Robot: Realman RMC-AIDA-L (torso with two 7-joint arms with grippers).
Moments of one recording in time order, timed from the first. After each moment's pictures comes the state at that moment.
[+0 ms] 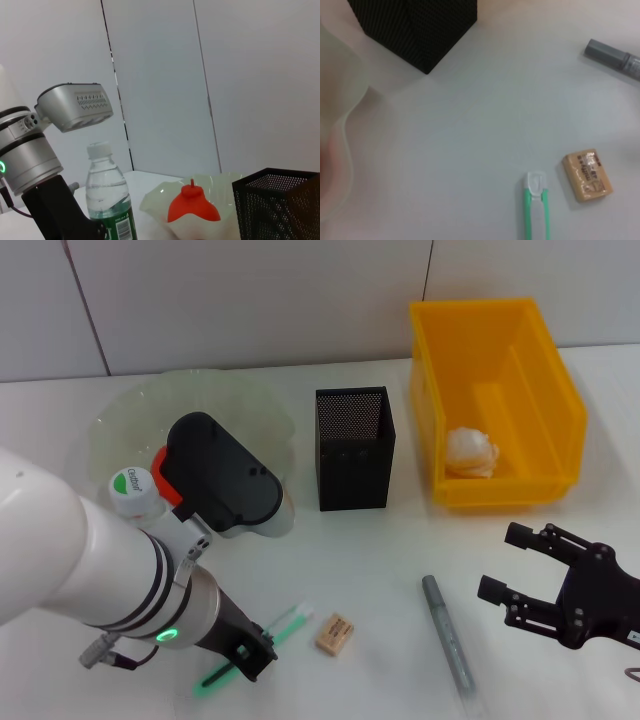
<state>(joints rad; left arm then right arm) -0.50 -2.08 1.96 1.46 2.62 1.31 -2.86 0.18 2.04 2.30 0.49 1.60 -1.60 0.93</state>
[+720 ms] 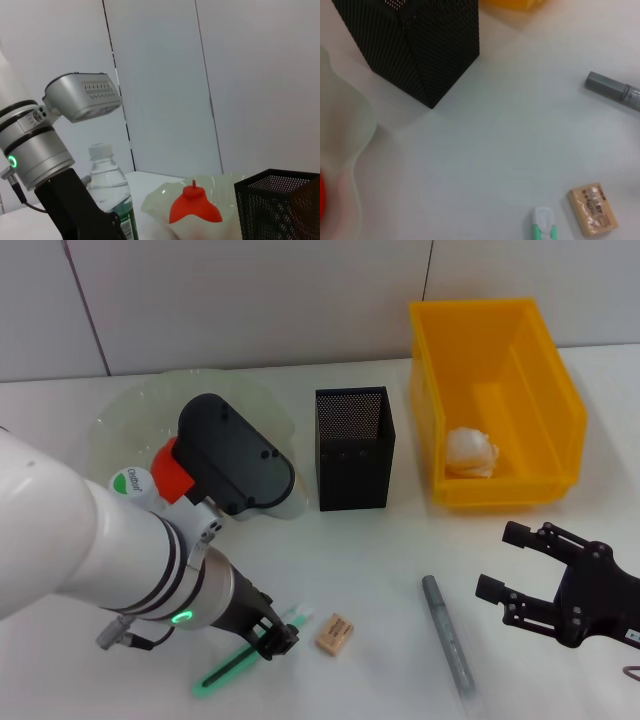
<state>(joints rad) -0.53 -2.08 1.96 1.44 2.61 1.25 -2.85 0.19 2.04 2.30 0.49 1.60 -1.60 0.94</state>
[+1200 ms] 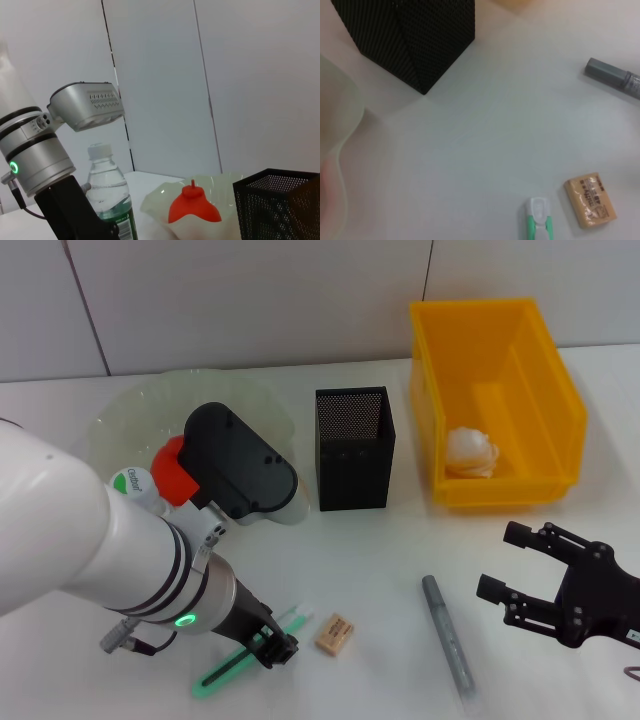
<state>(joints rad) -0.56 -2.08 1.96 1.38 2.58 1.25 -2.85 0.18 2.04 2.30 0.49 1.60 -1.60 0.94</state>
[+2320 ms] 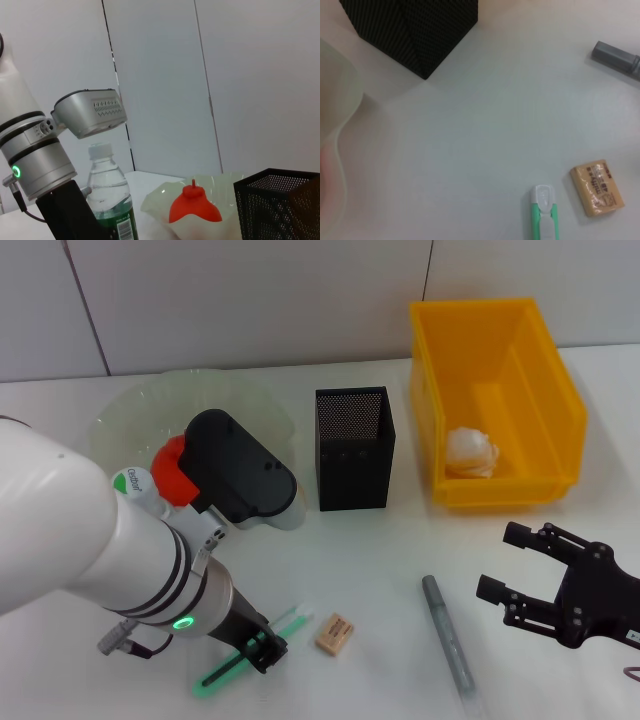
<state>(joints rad) -0.58 -2.08 1.97 1.34 2.58 1.26 -2.85 0.18 2.04 2.30 0.49 1.60 -1.60 0.94</state>
